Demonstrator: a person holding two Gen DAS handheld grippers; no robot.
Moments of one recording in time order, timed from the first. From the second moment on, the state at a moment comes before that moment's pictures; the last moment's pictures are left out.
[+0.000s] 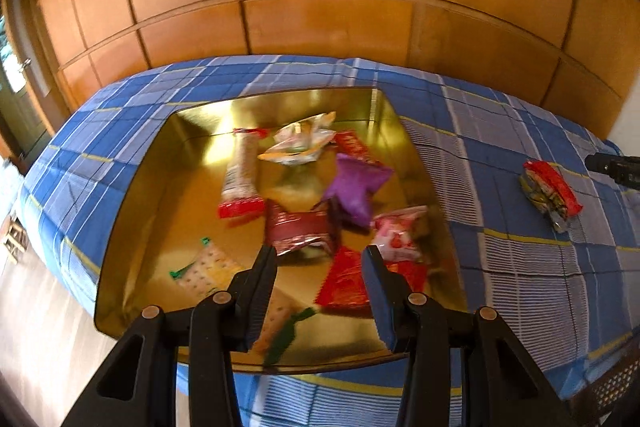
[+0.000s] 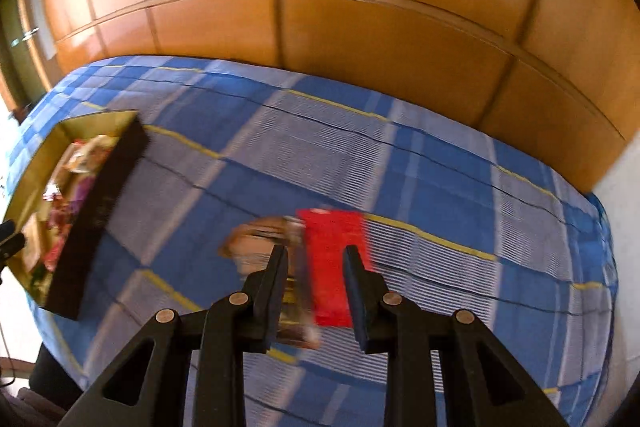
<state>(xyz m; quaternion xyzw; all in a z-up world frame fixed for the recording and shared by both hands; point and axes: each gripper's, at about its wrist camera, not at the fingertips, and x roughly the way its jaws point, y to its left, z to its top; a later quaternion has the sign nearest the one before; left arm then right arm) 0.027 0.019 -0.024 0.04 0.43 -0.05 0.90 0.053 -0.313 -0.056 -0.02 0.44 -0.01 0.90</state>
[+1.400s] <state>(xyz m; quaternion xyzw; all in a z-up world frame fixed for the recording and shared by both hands) 0.137 -0.251 -0.087 0.03 0.55 -0.24 0.80 0.056 -0.395 -0.081 0.14 0.46 -0.05 0.88</state>
